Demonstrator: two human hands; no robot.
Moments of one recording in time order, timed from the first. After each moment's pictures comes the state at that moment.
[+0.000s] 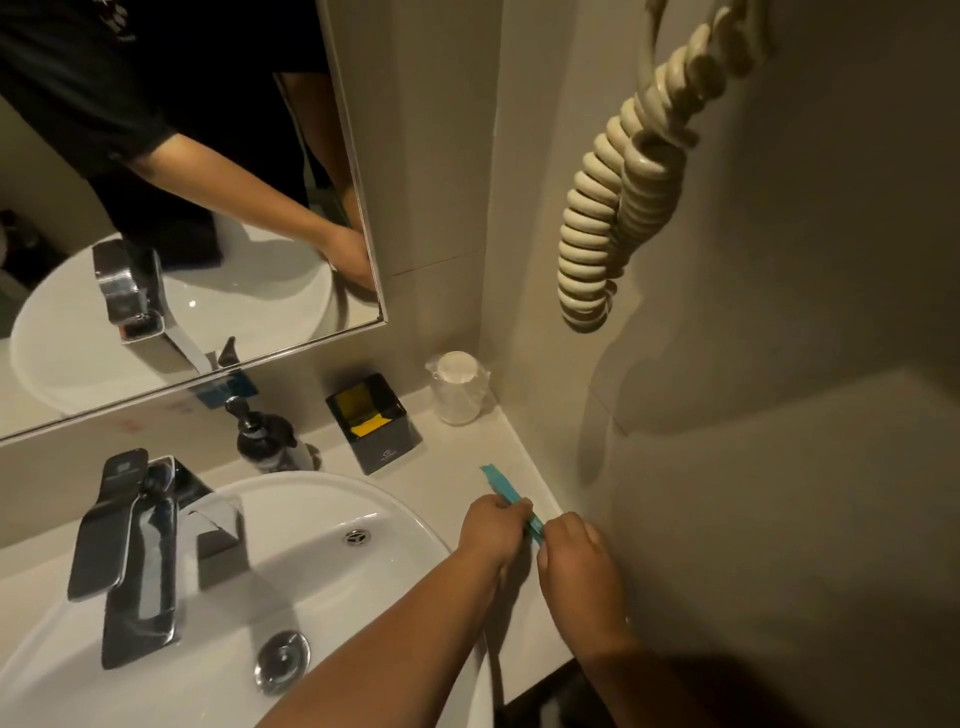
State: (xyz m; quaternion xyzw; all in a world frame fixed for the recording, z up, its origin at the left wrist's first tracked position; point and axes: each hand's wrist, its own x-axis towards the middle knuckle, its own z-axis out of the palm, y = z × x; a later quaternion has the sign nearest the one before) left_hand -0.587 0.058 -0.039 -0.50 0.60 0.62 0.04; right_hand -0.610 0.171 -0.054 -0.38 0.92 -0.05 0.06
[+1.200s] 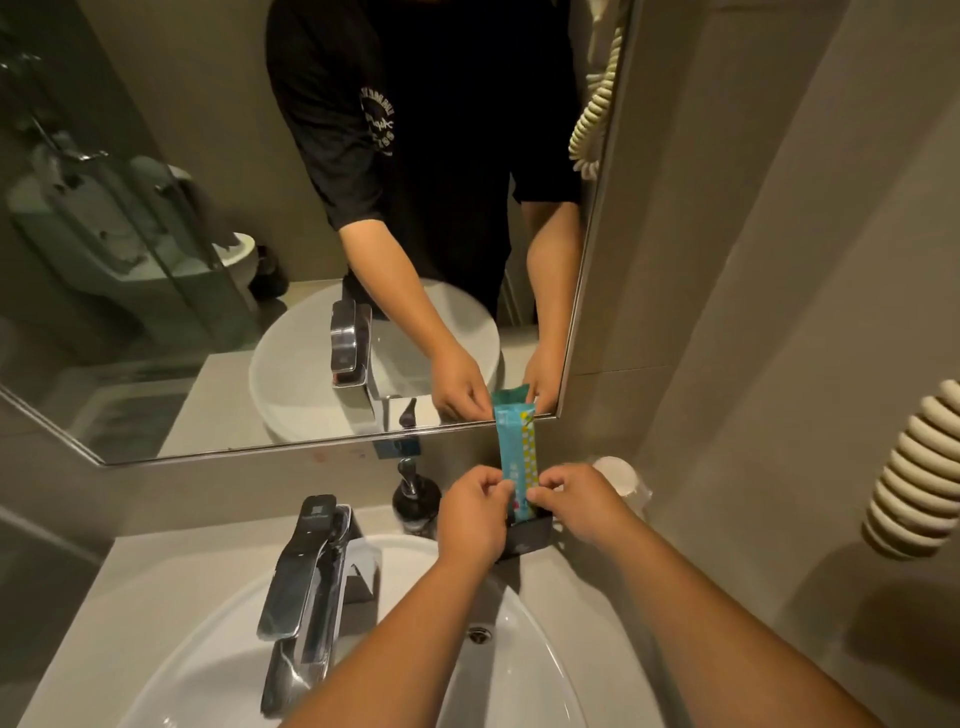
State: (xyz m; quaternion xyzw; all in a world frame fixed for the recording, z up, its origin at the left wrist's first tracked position) left_hand -0.541 -0.116 0.007 -0.55 0.64 0.48 -0.24; right_hand -0.677 -0.067 0.002 -0.44 0.78 -0.30 0.34
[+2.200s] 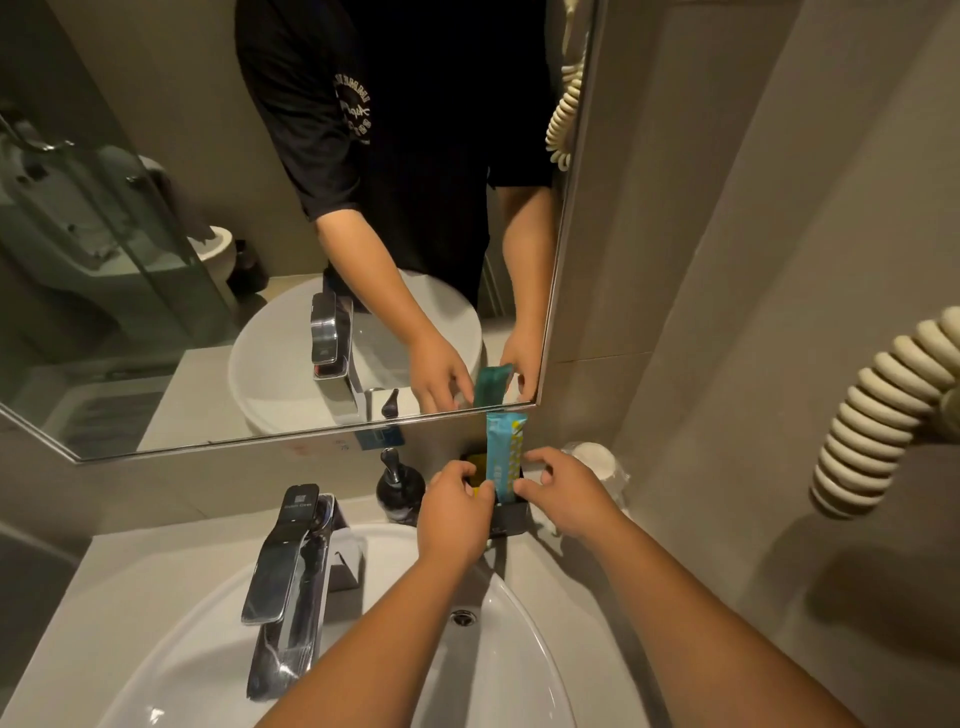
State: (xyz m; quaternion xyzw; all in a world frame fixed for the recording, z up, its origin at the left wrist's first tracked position) left_hand -0.533 -0.113 -0.008 -0.55 0.71 0.38 -0.21; right_hand -0.672 -0.051 0.001 -0.40 0.80 -0.32 0.31
